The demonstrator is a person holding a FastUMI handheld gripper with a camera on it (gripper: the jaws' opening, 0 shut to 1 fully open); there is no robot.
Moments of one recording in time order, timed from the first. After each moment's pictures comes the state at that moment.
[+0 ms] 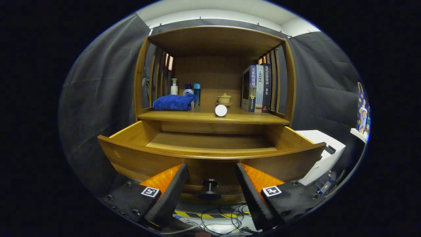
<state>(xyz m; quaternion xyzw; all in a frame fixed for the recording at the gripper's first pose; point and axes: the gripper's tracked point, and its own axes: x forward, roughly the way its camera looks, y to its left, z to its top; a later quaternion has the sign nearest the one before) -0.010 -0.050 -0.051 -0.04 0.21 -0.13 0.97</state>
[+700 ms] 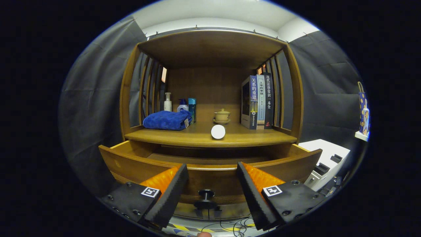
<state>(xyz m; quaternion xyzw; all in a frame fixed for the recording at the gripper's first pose) 0.057 -0.072 -0.035 -0.05 0.14 -0.13 0.98</state>
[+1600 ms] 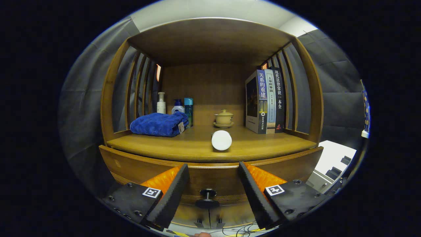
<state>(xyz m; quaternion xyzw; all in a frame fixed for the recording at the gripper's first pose) 0.133 -0.093 -0.056 -0.04 0.14 -0.13 0.98</state>
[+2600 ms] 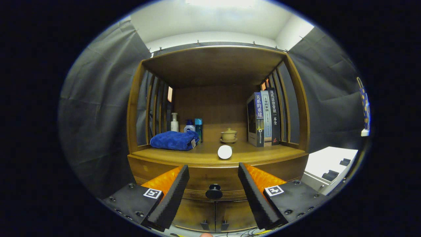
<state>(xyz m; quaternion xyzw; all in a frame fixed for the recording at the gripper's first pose) 0.074 -0.034 0.003 -0.06 0.06 -0.09 0.99</state>
